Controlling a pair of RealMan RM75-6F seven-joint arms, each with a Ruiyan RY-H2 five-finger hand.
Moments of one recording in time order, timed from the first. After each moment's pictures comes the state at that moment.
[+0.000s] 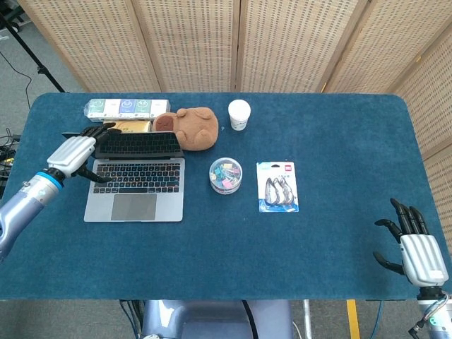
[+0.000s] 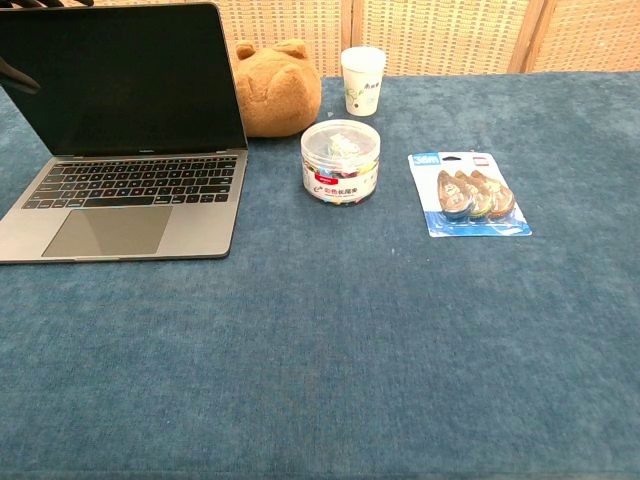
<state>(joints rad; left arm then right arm) -0.79 -1.02 -0.12 -1.38 1.43 0.73 -0.60 0.08 -1.11 0.04 -1.60 -1.55 1.47 0.07</state>
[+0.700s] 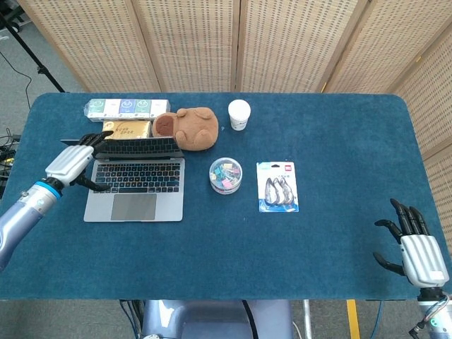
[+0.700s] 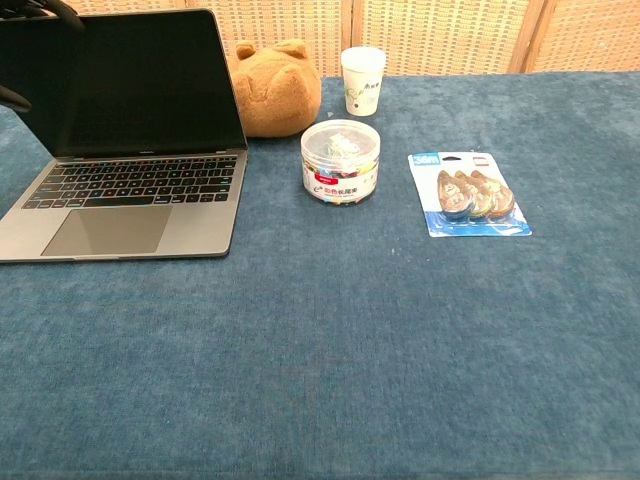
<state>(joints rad) -0.75 -1.01 -0.10 -1.44 1.40 0.73 -0.55 0.08 -1.11 0.04 -1.60 -1.56 1.48 0.07</state>
